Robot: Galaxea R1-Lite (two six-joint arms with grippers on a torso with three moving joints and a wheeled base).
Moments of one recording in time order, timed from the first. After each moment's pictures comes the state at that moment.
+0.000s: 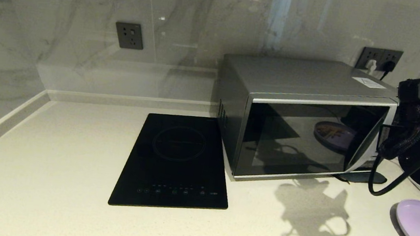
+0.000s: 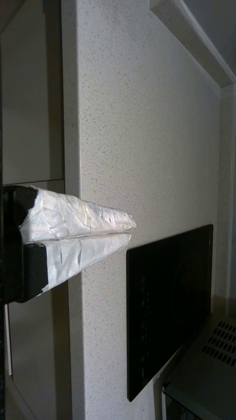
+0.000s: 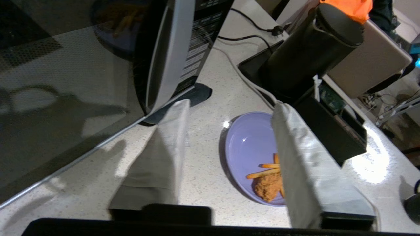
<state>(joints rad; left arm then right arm) 0.00 0.00 0.00 -0.01 0.02 -0.07 0.30 1.63 -1.13 -0.04 -1.03 0.13</state>
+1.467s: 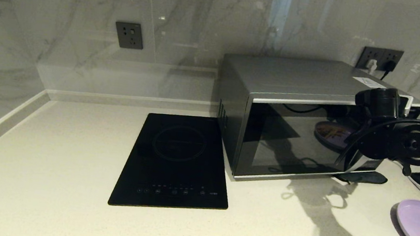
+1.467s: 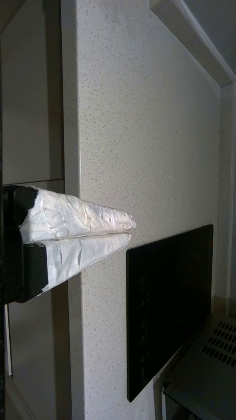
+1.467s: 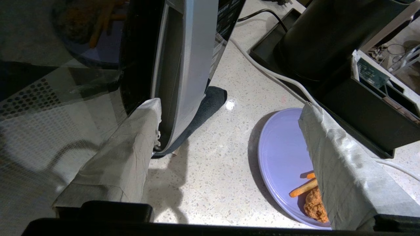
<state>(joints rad) 0.00 0.00 0.00 -0.01 0.02 -0.07 0.14 1.95 -1.35 -0.05 -0.98 0.30</state>
